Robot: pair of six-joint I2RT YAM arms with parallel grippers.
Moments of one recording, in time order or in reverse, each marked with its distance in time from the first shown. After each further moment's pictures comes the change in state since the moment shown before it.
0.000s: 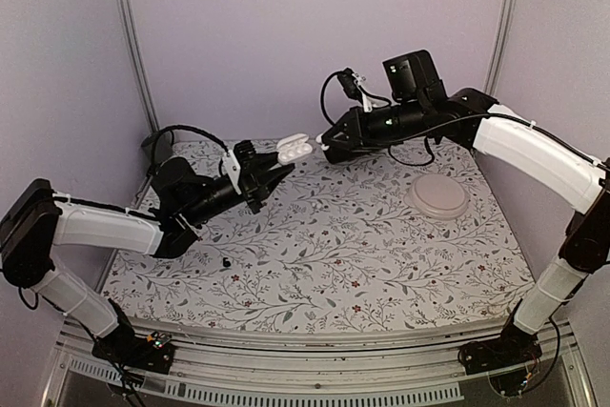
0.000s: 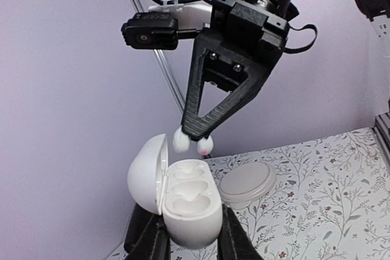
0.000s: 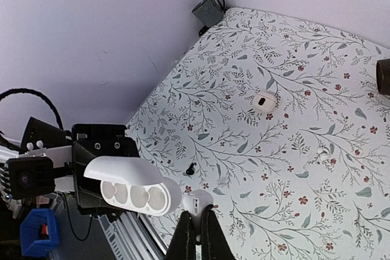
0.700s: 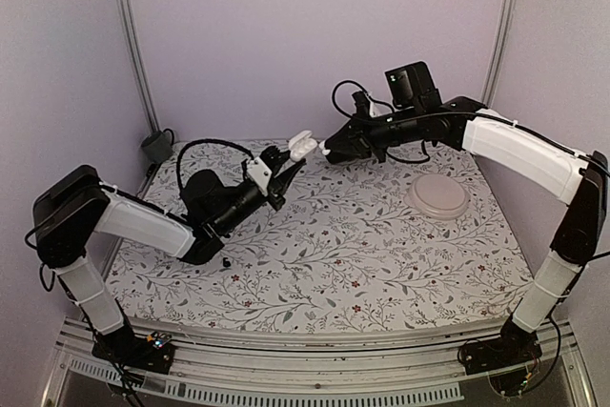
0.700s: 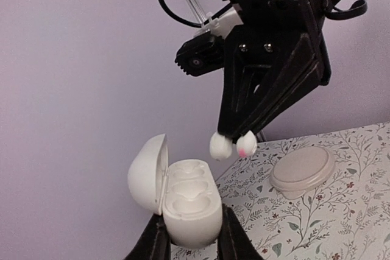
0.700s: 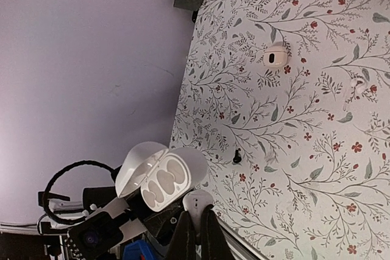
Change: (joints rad) left arm -0.072 0.235 0.065 0.200 -0.322 0.134; right arm -0.111 0.052 -0.061 0.090 -0.181 0.489
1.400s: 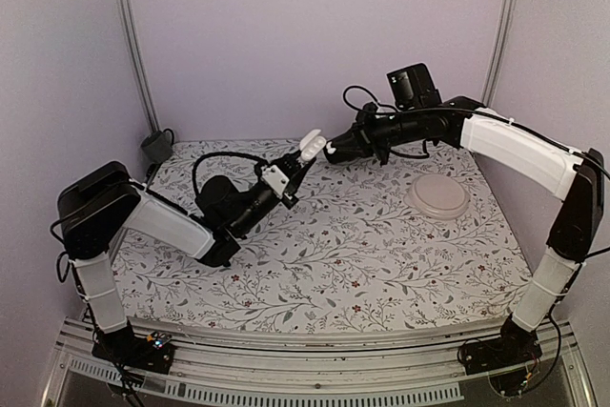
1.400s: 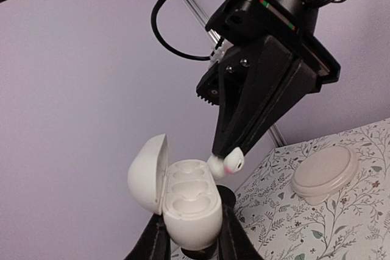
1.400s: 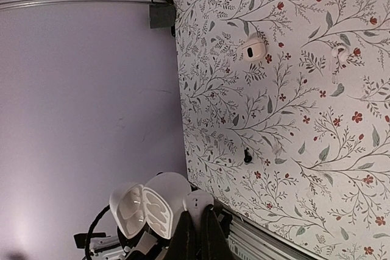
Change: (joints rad) left arm -0.028 0.157 0.082 0.153 -0.042 0.128; right arm -0.039 0.033 0.009 -0.023 0.016 0.274
